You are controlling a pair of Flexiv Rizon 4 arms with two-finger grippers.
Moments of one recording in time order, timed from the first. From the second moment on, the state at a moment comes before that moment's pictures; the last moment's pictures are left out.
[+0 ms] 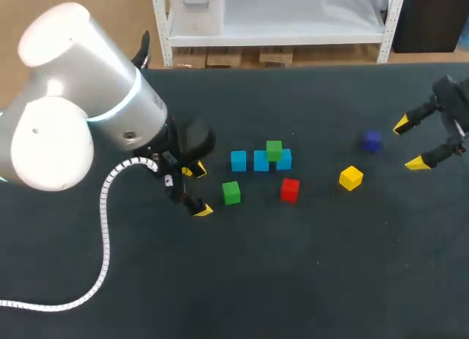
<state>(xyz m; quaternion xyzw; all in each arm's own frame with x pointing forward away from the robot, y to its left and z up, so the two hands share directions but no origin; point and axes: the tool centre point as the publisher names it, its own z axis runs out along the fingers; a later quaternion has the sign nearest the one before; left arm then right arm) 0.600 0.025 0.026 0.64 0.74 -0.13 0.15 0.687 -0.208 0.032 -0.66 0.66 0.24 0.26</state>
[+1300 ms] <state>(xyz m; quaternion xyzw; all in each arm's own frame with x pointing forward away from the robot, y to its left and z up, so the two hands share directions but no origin) 0.624 -0.013 0.002 0.66 0.73 -0.08 0.14 0.687 -0.208 0.032 -0.66 0.66 0.24 0.26</state>
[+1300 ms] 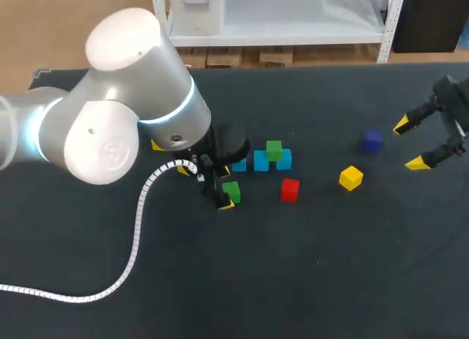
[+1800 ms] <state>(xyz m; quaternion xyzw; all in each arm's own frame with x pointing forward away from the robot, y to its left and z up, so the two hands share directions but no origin) 0.625 -0.012 0.002 0.66 0.74 -0.08 0.14 0.687 -0.208 0.032 -0.66 0.66 0.24 0.26</state>
